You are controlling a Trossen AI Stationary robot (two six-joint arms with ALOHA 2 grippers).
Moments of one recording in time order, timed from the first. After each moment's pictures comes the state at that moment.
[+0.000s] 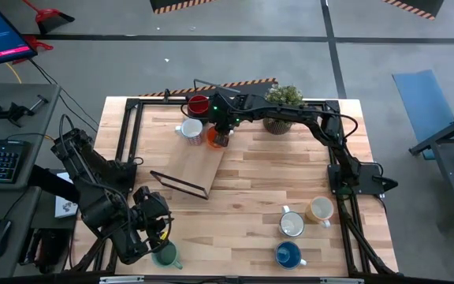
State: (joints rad) left arm -0.90 1.55 1.58 -1.33 -0.60 -1.36; right arm -0.31 2.17 1.99 -0.83 -0.02 -0.11
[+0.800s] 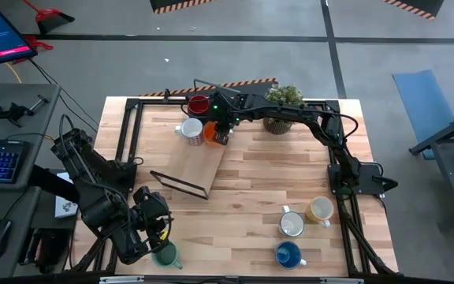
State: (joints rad) left arm -0.90 1.55 1.58 -1.33 -0.60 -1.36; right arm -0.31 2.17 2.00 -0.83 0.02 -0.10
